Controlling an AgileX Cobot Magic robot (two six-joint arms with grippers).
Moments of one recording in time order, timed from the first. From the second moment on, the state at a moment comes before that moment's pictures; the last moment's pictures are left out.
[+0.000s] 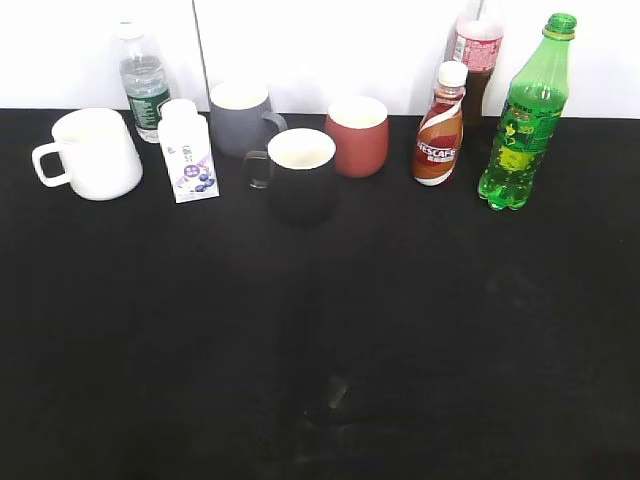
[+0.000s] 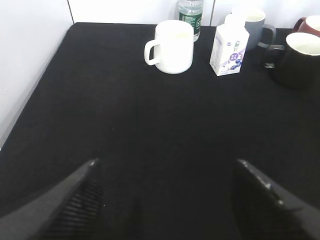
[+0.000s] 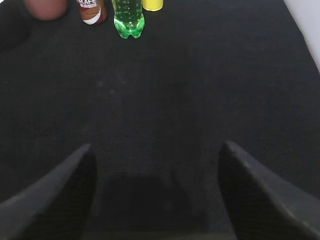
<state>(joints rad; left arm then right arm) 0.00 -0.01 -0.53 -0.02 1.05 -0.02 0.02 -0.01 -0.50 0.03 1.05 0.00</state>
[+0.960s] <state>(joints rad) 0.00 1.42 -0.35 -0.05 -0.81 -0.02 0.02 -0.01 -0.50 0.03 1.05 0.00</state>
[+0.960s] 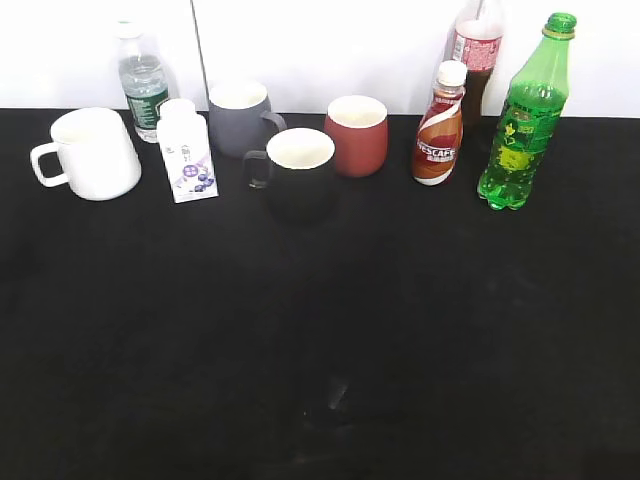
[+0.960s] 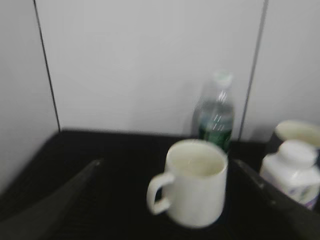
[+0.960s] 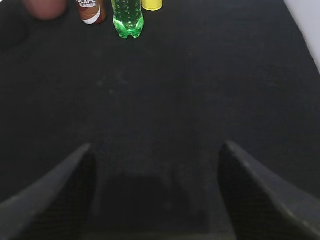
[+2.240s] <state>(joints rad) 0.11 2.35 -1.18 0.22 -0.86 -0.05 0.02 -0.01 -0.50 0.03 1.05 0.00</state>
